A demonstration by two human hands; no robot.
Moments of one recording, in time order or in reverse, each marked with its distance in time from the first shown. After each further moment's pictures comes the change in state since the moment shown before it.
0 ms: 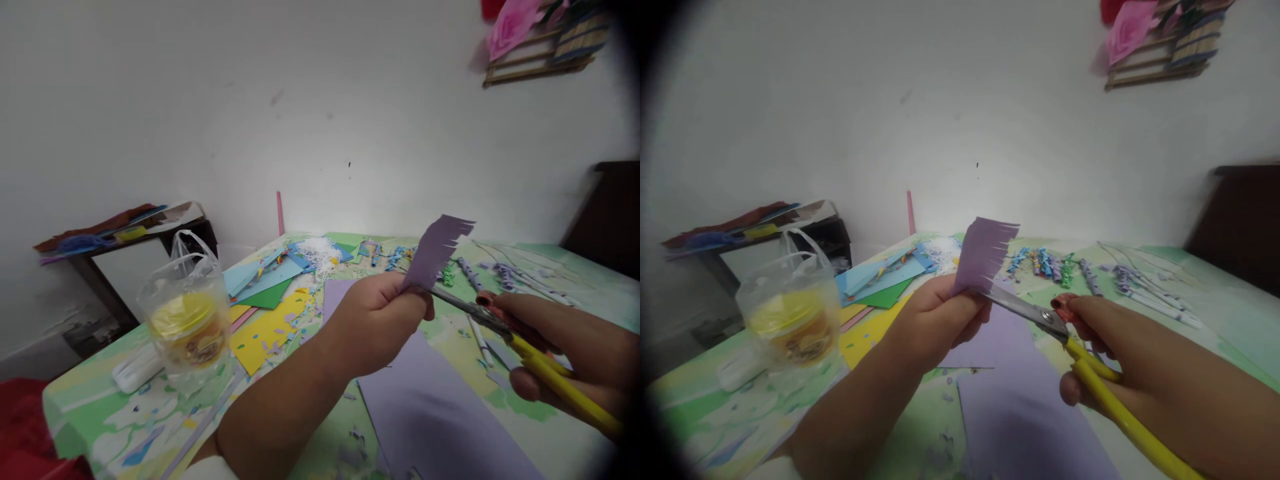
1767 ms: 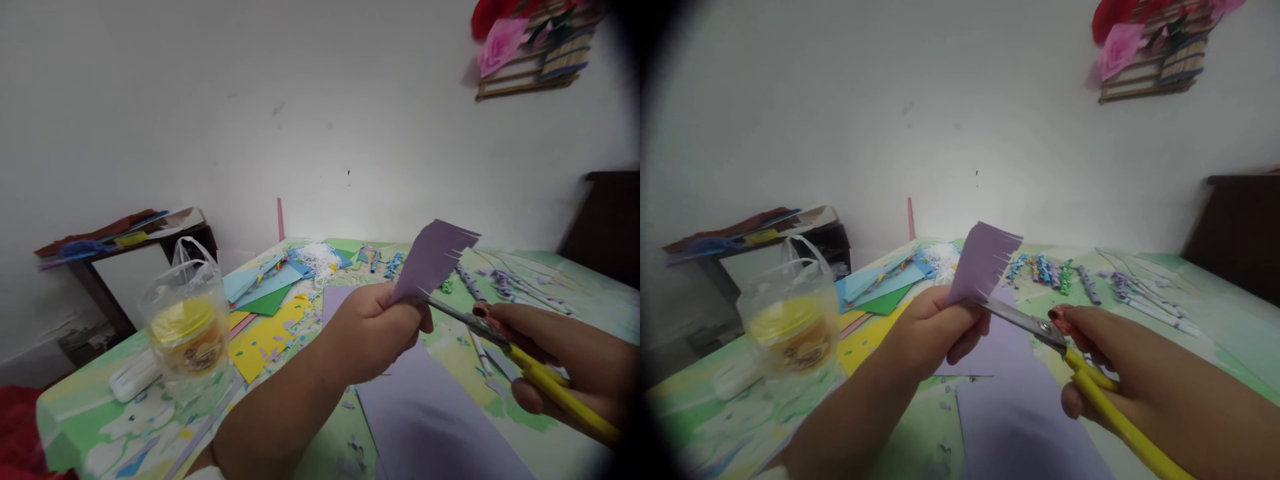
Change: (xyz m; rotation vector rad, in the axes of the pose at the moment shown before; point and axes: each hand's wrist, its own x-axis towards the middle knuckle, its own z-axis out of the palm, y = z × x) left_hand -0.003 0.007 0.001 -0.040 -0.039 -0.056; right_hand -0.001 -0.001 -0.003 0.021 -0.072 -0.005
